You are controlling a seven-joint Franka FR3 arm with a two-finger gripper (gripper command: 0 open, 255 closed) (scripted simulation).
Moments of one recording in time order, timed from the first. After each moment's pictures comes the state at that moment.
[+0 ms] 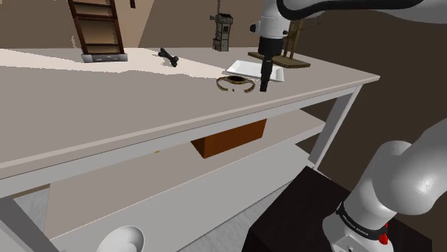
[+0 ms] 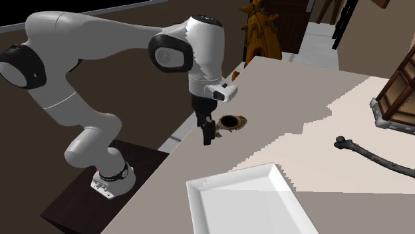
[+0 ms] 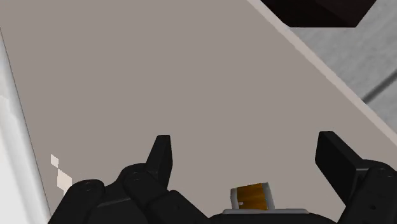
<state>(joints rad) 0.11 -0.33 0.03 -1.99 -0.05 1.63 -0.42</state>
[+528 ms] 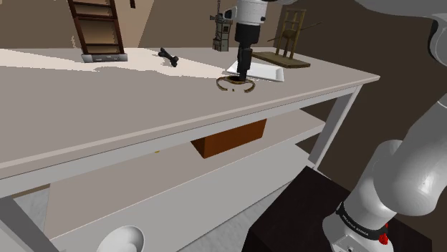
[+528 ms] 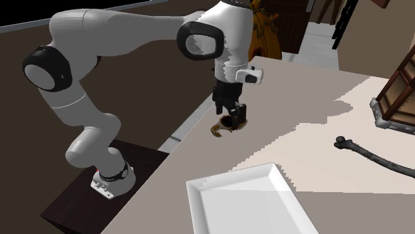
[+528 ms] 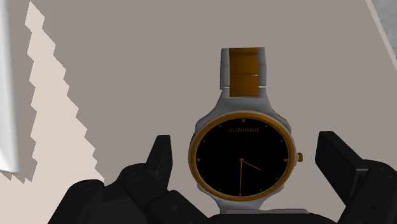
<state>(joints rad) 0.16 -0.12 0.05 -1.71 0.00 1.59 -0.59</state>
